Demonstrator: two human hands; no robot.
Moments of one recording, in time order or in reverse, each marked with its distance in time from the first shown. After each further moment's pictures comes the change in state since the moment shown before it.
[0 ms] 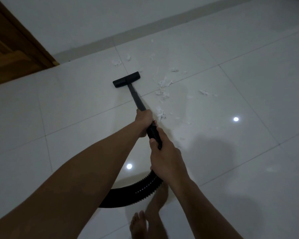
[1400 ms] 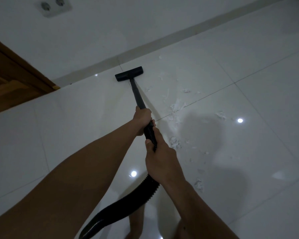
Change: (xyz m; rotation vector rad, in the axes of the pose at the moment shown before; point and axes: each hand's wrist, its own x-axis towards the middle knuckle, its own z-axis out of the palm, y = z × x) left_hand 0.171 0.214 -0.060 0.069 -0.021 0.021; right_hand 0.211 -0.172 0.048 -0.025 0.000 0.026
